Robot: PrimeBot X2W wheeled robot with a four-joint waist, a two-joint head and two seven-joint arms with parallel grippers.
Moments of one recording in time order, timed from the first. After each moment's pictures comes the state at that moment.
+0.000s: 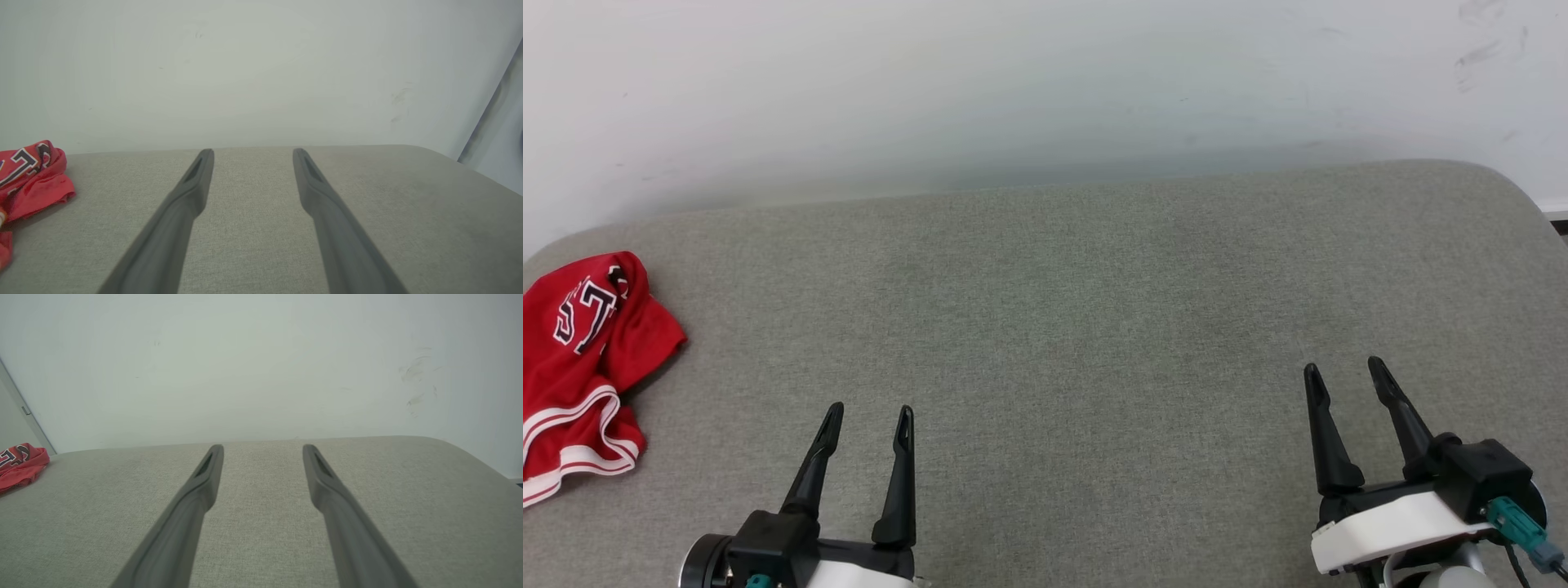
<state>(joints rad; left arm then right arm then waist) 0.12 0.06 -0.11 -0.10 -0.15 -0.04 -0.25 -0.04 -0.05 0.03 0.11 0.15 0.13 -0.25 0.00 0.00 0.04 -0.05</state>
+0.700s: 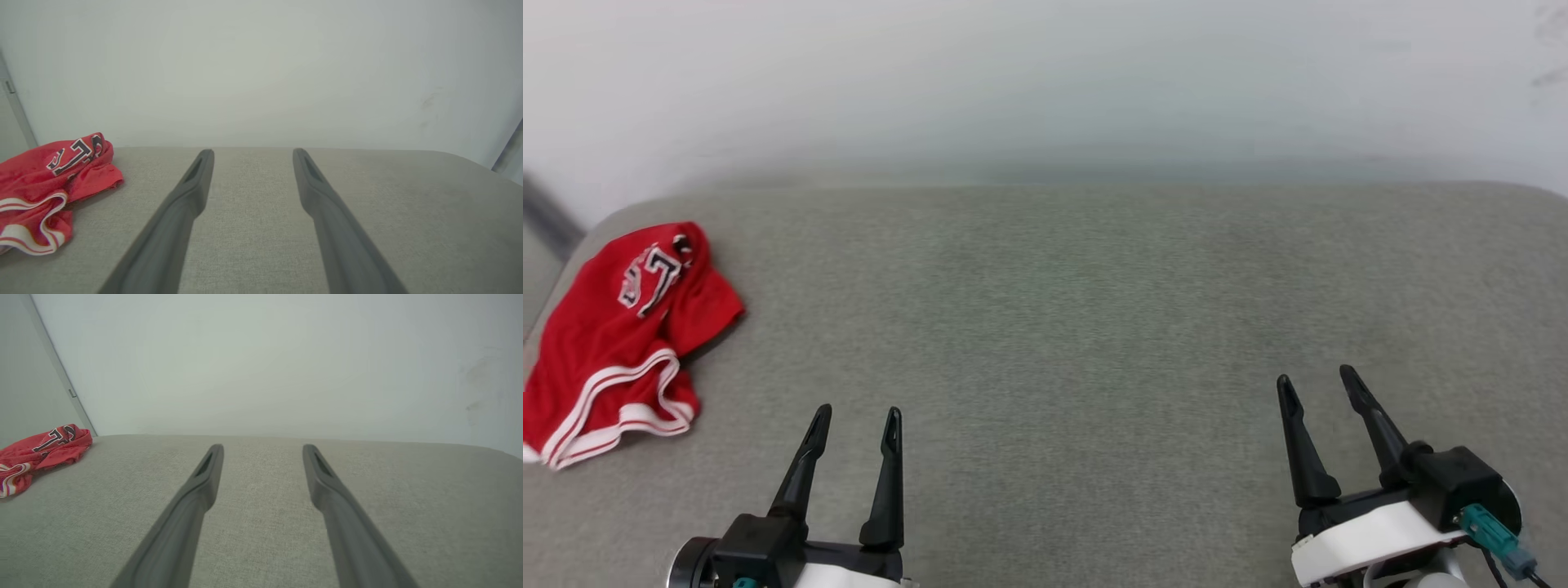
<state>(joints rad) 0.12 0.05 -0.07 -0.09 -0.13 -0.07 -0.26 -0.03 -0.05 0.08 0.12 0.14 0.13 -0.26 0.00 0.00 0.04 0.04</state>
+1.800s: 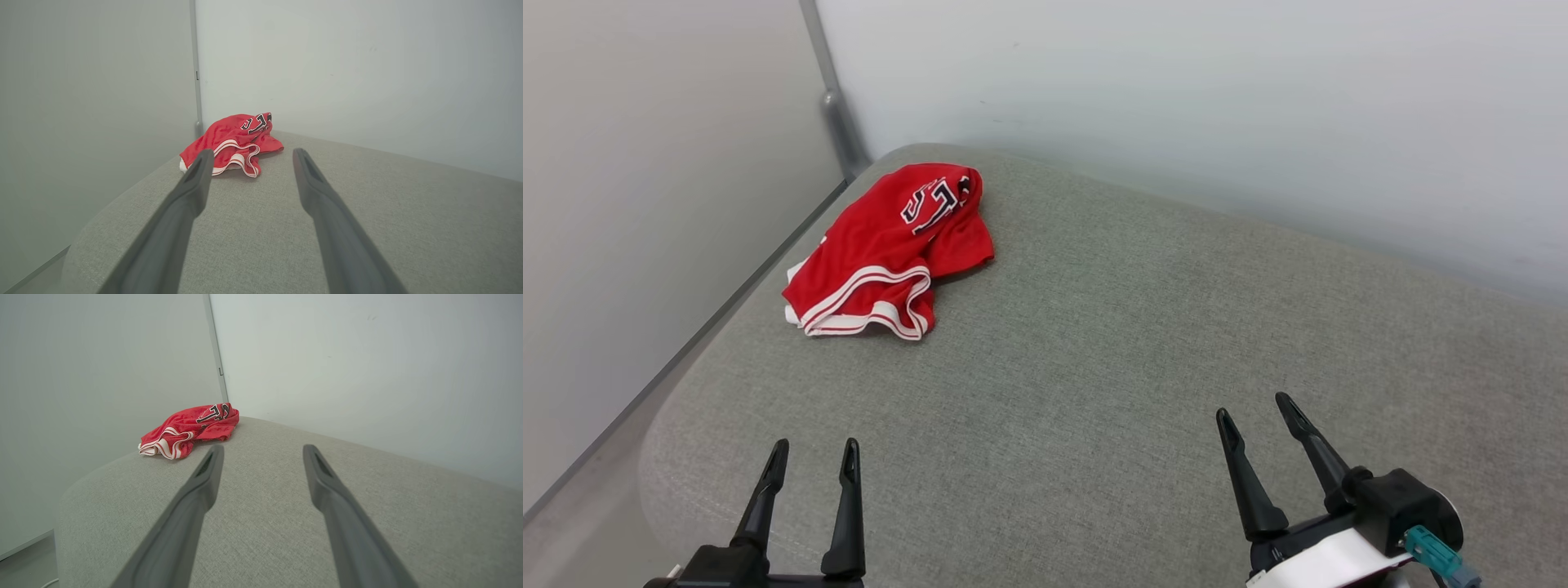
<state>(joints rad) 0.18 0.05 0.01 -0.09 -0.12 -0.09 -0.26 0.00 -0.05 0.20 0.12 0.15 0.13 -0.26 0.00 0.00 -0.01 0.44</state>
